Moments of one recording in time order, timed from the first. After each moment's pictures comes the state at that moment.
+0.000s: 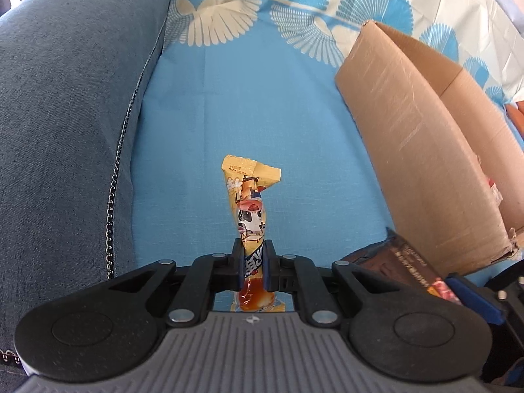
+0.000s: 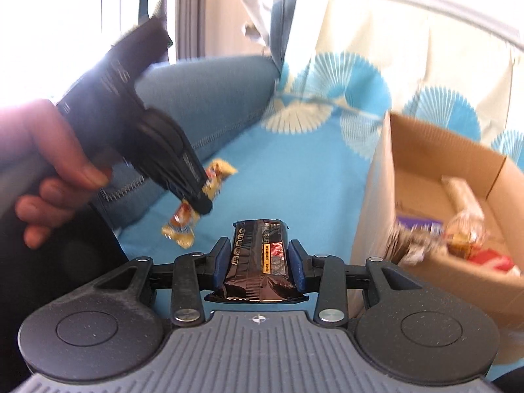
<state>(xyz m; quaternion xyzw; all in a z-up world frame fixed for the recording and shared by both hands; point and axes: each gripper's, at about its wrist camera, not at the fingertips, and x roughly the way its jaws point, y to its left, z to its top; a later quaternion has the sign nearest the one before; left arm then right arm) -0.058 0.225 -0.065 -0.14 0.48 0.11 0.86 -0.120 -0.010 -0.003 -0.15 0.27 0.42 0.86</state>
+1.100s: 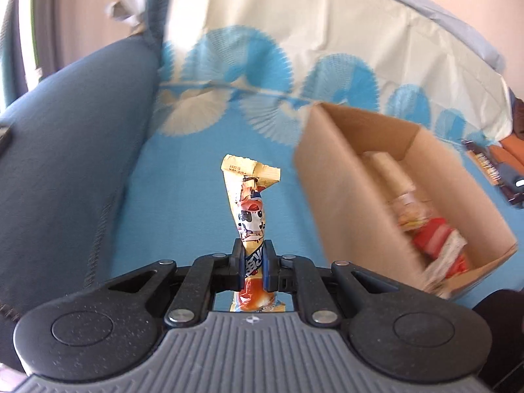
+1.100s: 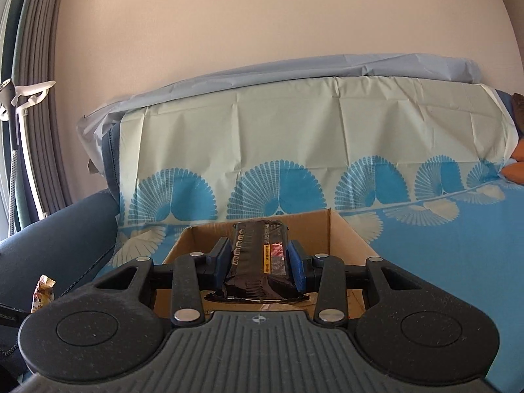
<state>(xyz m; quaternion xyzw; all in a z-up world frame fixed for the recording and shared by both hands) -0.072 0.135 0.012 -0.11 0.34 0.13 0.92 -0.001 -0.165 0.048 0.04 0.16 0.21 0.96</state>
